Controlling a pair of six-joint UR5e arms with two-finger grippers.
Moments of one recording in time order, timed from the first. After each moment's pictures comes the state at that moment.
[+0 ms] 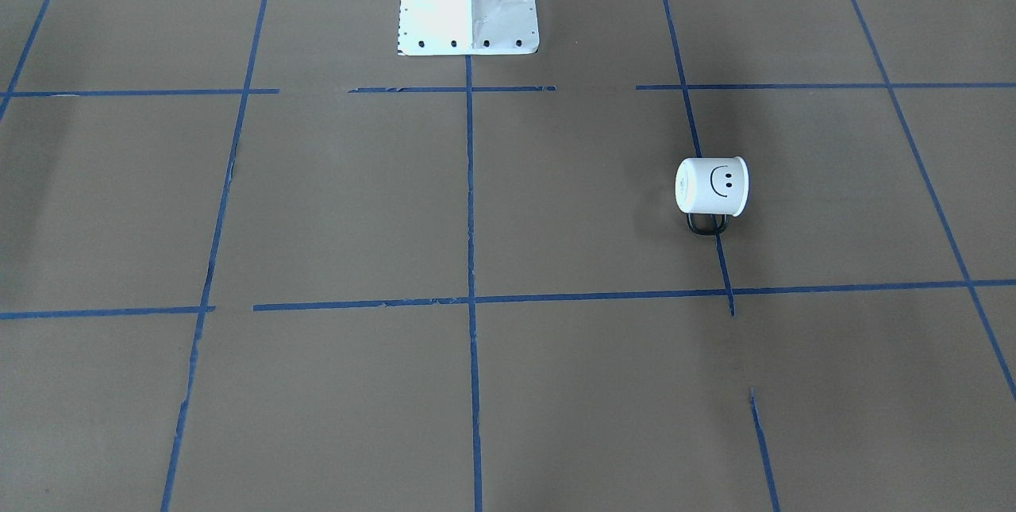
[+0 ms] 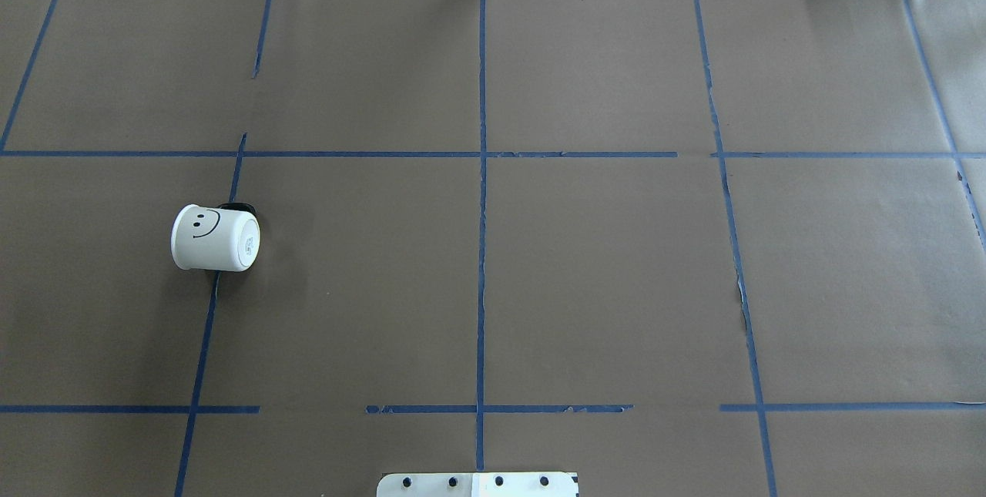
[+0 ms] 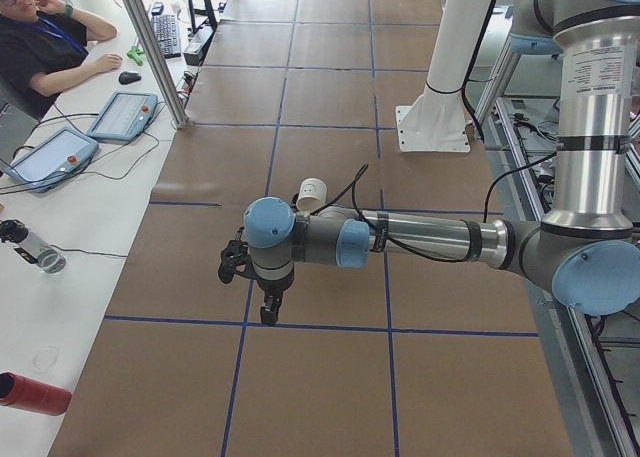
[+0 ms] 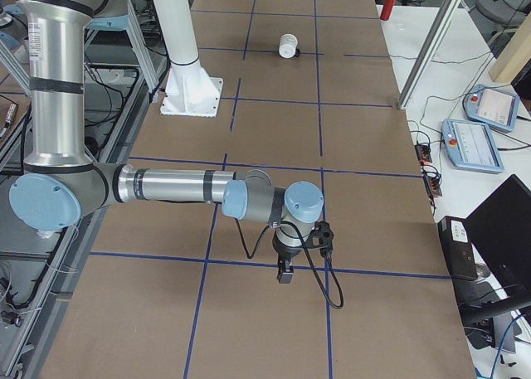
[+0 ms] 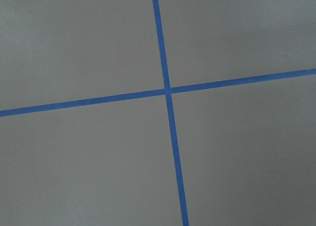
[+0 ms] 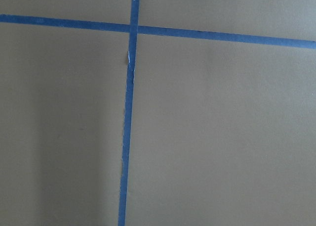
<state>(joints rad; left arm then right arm) -1.58 -1.53 -1.69 -1.58 -2.36 0.08 1.57 -1.63 1.65 -1.72 2.28 -0.15</state>
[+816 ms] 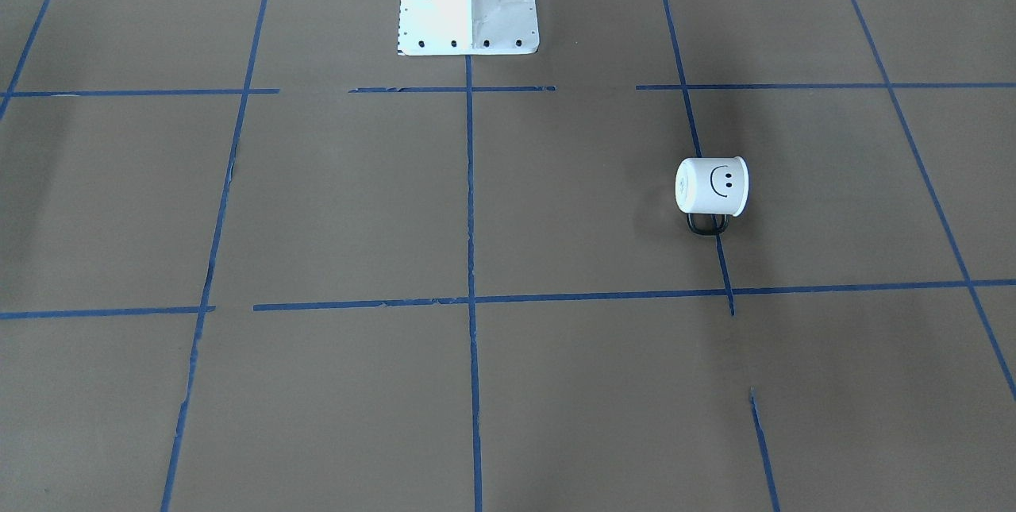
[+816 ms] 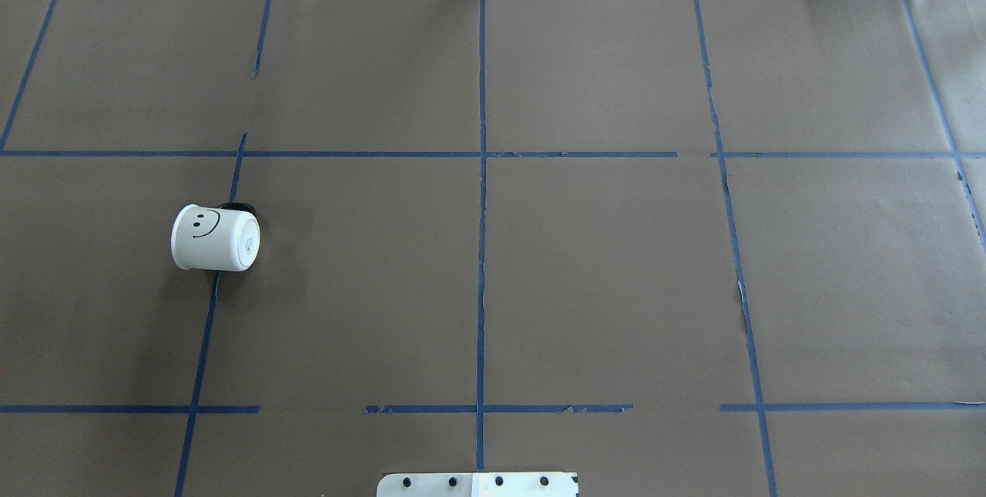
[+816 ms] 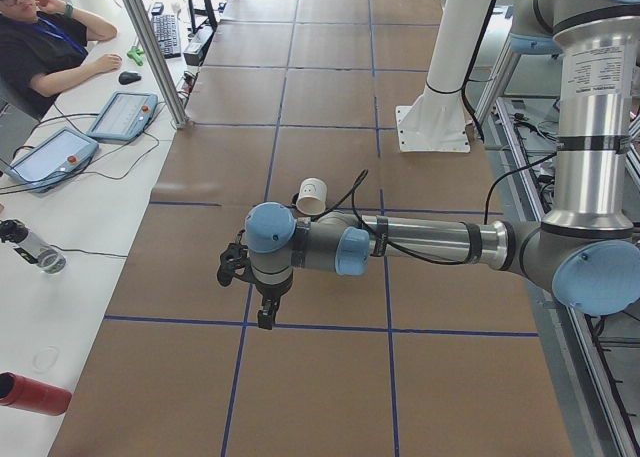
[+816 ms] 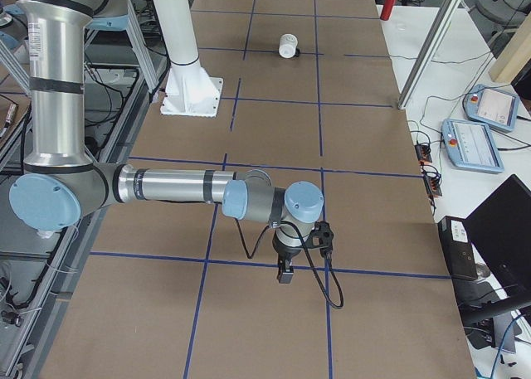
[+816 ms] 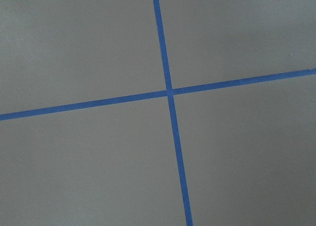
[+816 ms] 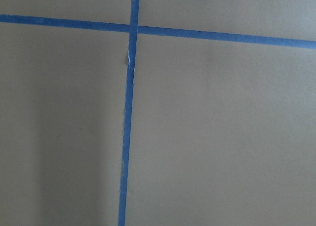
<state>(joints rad) -1.58 -1.53 -1.66 -1.66 -2.34 0.07 1.57 -1.63 1.65 -1.72 2.28 -0.15</state>
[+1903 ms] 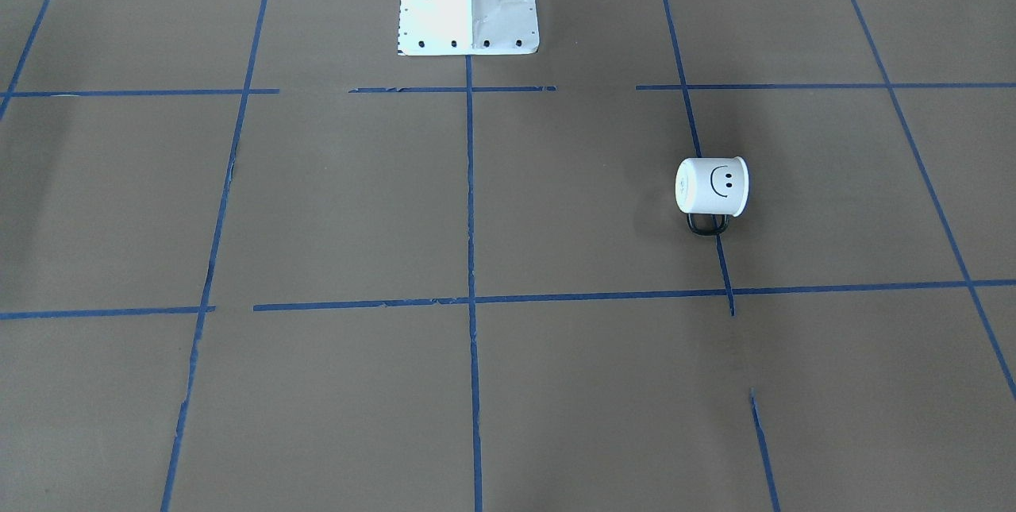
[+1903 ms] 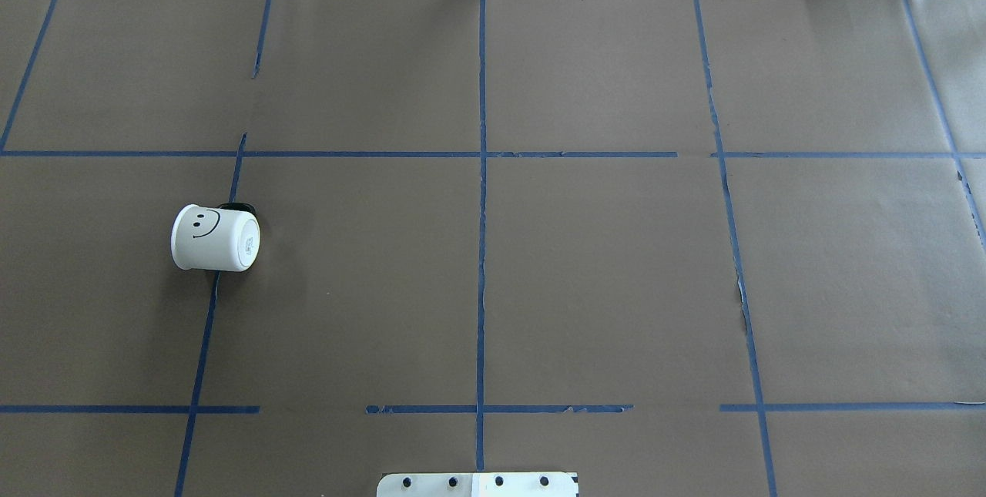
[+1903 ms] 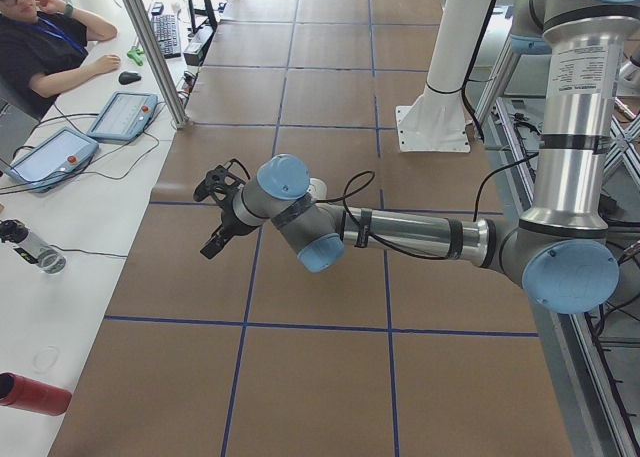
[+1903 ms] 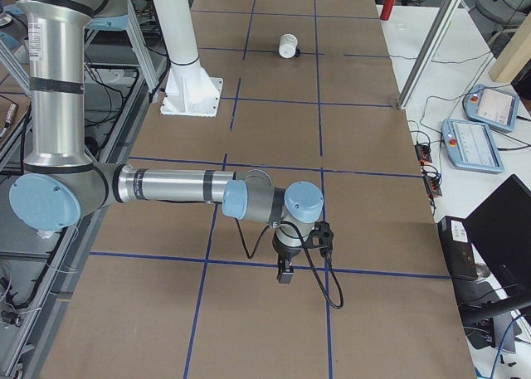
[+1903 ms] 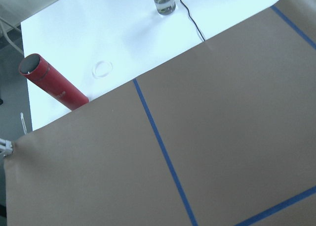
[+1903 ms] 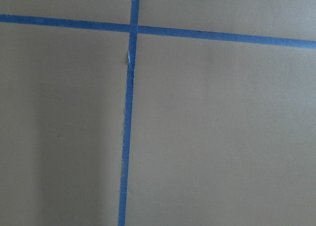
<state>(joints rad) -1.46 -1.59 -1.63 -2.46 -2.22 -0.34 1.57 -1.63 1.65 -1.72 2.28 -0.15</state>
